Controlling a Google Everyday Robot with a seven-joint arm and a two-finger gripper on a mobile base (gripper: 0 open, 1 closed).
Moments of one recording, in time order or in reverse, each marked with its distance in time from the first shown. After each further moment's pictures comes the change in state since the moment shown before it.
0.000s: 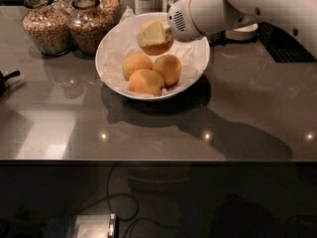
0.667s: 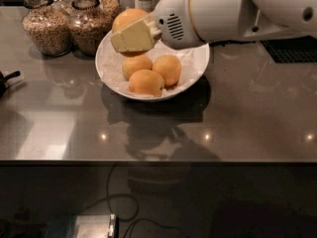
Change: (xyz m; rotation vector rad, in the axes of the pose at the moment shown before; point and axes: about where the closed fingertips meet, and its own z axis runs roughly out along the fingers) arm -0.010 0.109 -0.066 -0.125 -0.157 -0.223
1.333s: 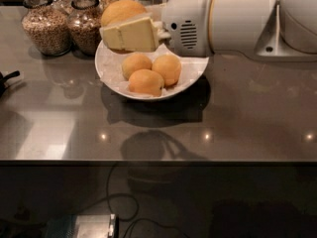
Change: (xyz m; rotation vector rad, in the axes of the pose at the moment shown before) arm -0.018 0.035 -0.027 -0.132 -0.208 0.003
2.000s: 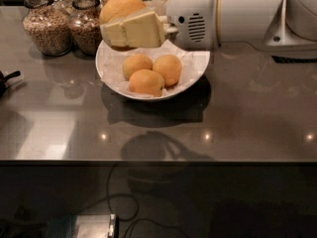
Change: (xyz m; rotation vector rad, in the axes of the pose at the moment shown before) arm -0.008 0.005 -0.004 -0.091 -0.003 -0.027
